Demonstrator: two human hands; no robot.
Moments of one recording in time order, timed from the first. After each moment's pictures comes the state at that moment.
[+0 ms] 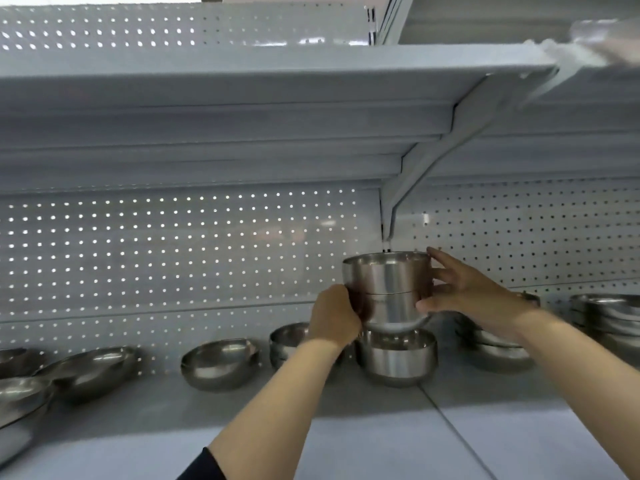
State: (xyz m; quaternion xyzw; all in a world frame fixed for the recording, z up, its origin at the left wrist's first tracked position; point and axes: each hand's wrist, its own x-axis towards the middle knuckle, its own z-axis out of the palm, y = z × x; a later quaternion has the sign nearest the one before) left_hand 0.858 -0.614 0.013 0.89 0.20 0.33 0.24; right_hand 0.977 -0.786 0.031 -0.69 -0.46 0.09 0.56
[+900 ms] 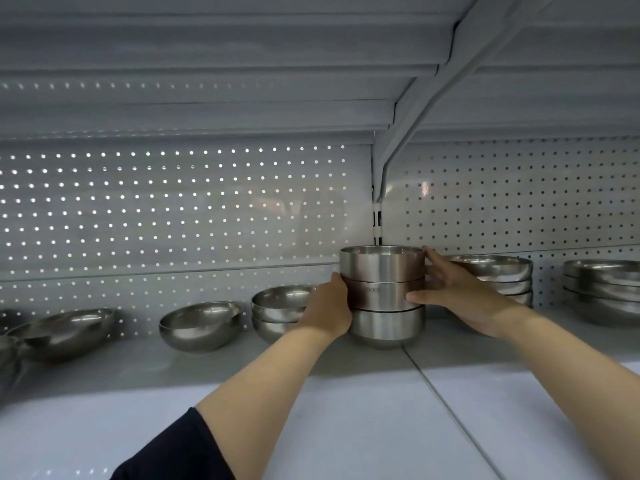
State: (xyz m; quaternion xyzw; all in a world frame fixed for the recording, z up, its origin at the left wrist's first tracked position) left_hand 0.880 -0.613 -0.025 0.94 0.22 0.22 0.17; right_hand 1.019 -0.772 -0.023 -0.67 -0.45 0.11 0.58
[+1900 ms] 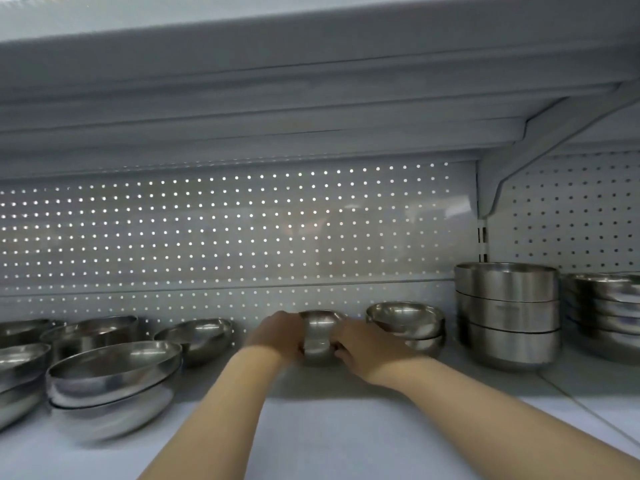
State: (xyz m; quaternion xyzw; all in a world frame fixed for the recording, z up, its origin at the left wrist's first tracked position) left_hand 0.704 -0.469 -0.015 0.93 0.33 0.12 -0.05; right_hand 0.827 -0.562 -0.043 -0.77 -0.61 -0.12 0.13
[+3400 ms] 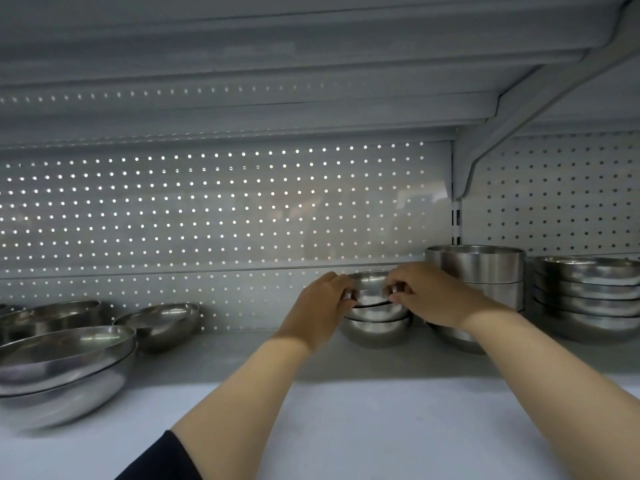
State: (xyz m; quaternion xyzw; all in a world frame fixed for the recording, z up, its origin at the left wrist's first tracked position) left_hand 0.782 -0.508 -0.030 0.92 0.09 0.37 0.08; right_hand 0.901 -0.654 0.000 -0.80 -0.54 -0.13 0.23
